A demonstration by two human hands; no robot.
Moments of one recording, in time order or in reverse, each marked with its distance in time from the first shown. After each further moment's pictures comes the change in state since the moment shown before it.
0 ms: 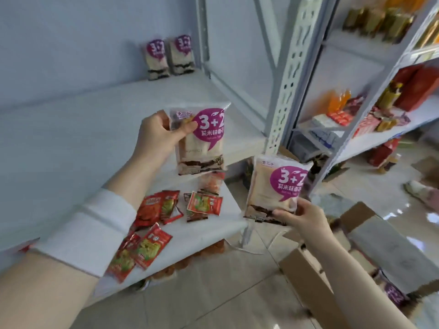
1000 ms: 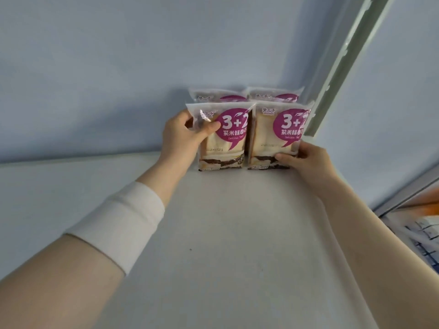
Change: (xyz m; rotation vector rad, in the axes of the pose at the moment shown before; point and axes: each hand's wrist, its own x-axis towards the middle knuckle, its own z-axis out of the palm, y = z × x) left_hand 0.438 -0.154 -0.027 -0.155 0.294 -0.051; right_hand 0.532 -0.205 0.245 -0.153 -0.180 -0.283
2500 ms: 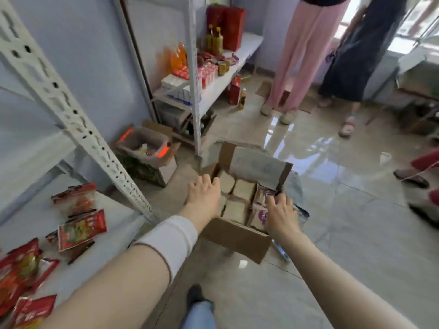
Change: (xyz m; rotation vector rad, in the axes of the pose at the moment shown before) left_hand -0.720 0.057 0.196 1.184 -1.282 0.813; right_hand -0.772 0.200 -0.243 -0.924 0.305 0.937
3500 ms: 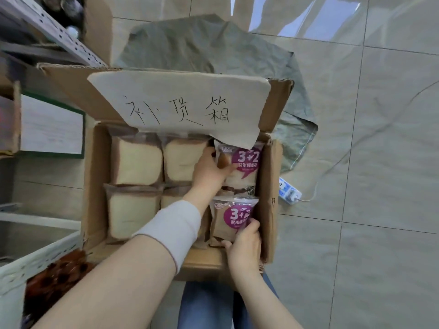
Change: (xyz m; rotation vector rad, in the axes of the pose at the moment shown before) left_hand 0.363 0.198 0.330 -0.851 -0.404 -0.238; right_hand 0.237 0.093 0.331 0.733 -0.464 0.853
